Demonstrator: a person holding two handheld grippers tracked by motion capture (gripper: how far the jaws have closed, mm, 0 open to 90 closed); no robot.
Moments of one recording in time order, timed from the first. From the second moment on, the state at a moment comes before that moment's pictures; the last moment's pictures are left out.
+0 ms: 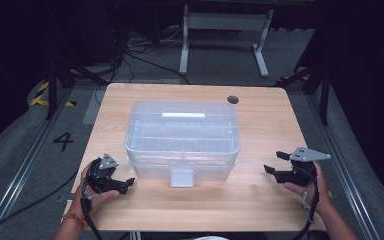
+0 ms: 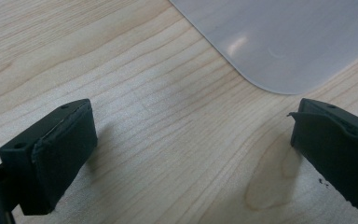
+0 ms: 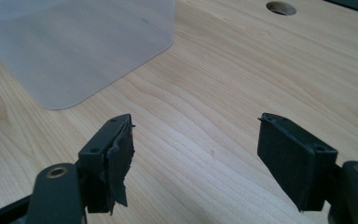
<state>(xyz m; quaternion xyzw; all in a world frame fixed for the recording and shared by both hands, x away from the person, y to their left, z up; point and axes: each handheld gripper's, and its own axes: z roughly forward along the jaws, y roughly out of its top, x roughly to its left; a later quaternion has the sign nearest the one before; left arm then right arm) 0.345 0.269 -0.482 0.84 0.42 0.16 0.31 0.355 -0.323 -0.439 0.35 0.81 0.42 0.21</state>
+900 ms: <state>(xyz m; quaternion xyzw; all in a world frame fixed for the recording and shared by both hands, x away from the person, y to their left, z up) 0.345 0.269 -0.482 0.84 0.42 0.16 0.31 0.389 -0.264 -0.351 0.28 0.82 0.45 0.24</state>
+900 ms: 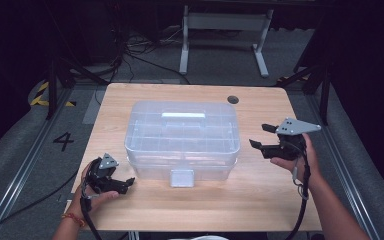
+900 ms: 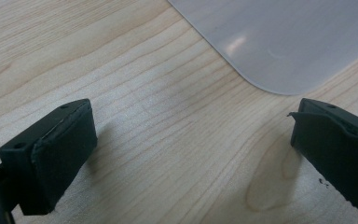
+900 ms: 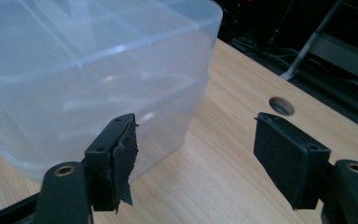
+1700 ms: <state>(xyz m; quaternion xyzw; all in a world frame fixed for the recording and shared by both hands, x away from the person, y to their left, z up) 0.345 0.269 -0.482 0.84 0.42 0.16 0.31 0.420 -0.219 -0.305 0.23 0.82 0.47 0.23</state>
